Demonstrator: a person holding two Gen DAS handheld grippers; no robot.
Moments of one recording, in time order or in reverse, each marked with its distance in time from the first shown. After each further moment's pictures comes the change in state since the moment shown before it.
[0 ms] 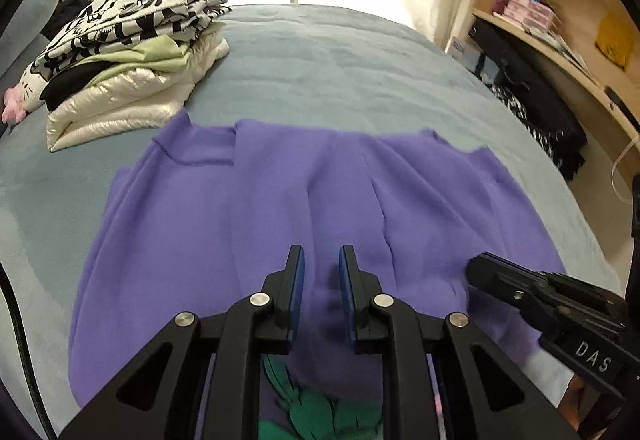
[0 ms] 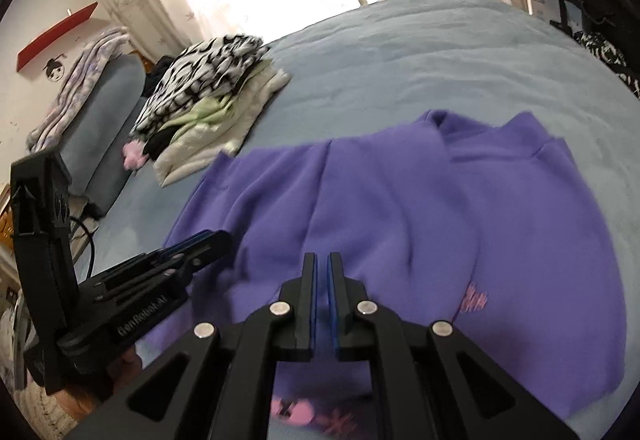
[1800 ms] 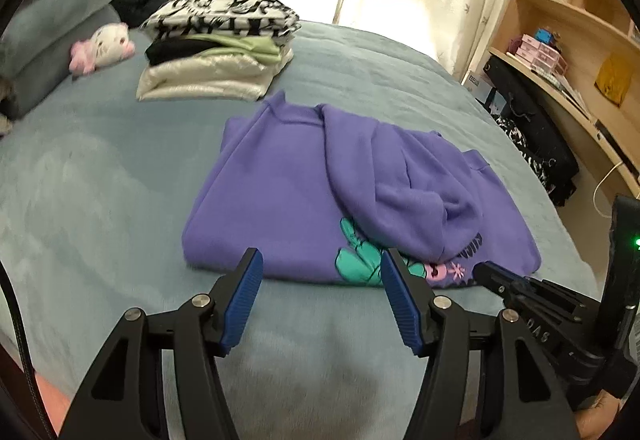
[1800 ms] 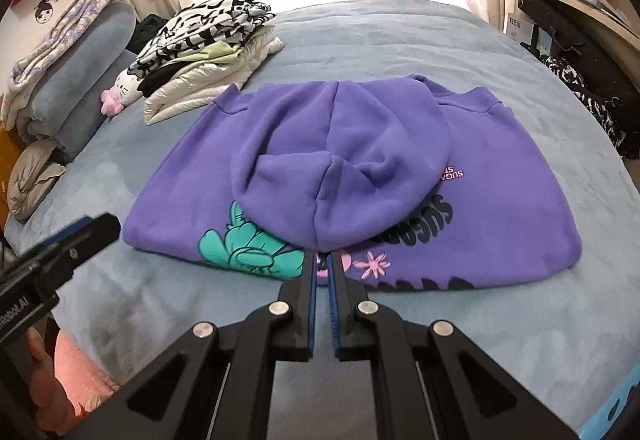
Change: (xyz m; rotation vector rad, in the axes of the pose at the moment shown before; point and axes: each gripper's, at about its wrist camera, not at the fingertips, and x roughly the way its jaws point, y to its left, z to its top) left arm -0.146 0.062 -0.094 -0.152 -0.079 0.016; right arm -0.054 0.074 -0.086 -0.087 0.010 -0.237
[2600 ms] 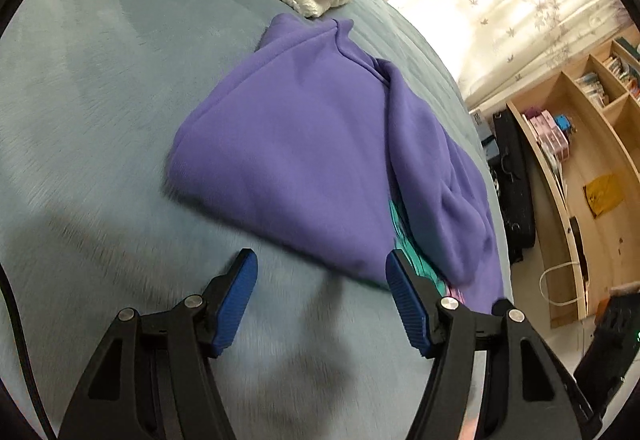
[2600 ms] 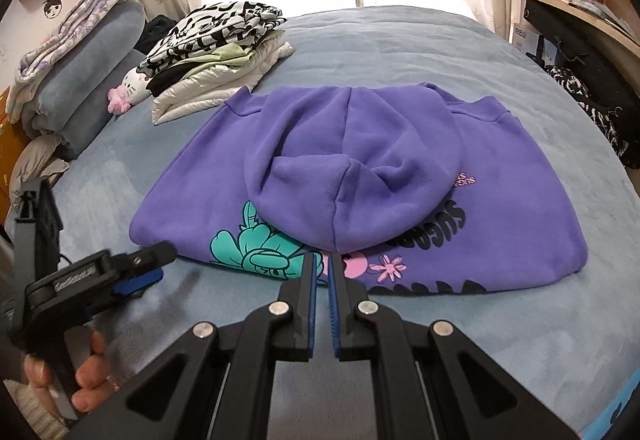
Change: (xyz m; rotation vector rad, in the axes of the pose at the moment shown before) left arm 0.099 0.081 -0.027 -0.414 0.129 -0.240; right arm 0.010 0.011 0.001 -0.036 -0.021 0.002
